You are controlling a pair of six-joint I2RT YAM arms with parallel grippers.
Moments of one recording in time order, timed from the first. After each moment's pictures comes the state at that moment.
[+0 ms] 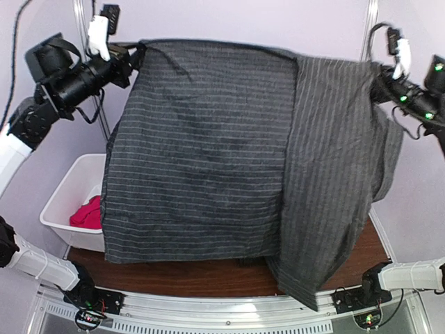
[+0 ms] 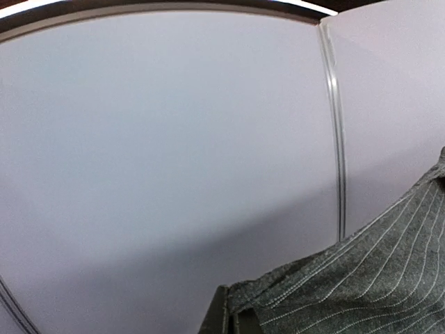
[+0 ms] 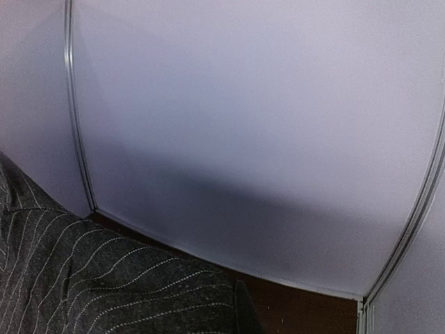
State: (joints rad) left arm -0.77 1.26 1.75 -0.26 -0.14 0.21; right arm 0.29 1.05 1.67 -0.48 -0.15 -0.01
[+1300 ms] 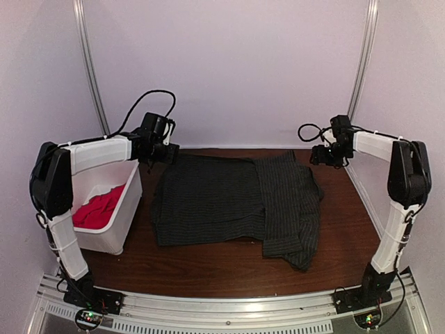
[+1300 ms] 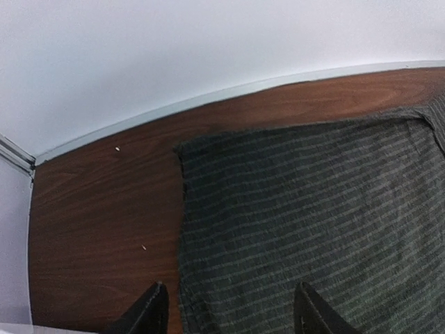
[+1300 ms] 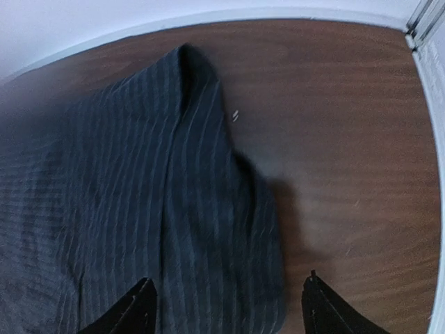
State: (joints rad) left arm -0.47 1.89 1.49 -0.29 -0.26 -0.07; right arm 0.06 1.94 1.56 -0.51 -0.08 0.10
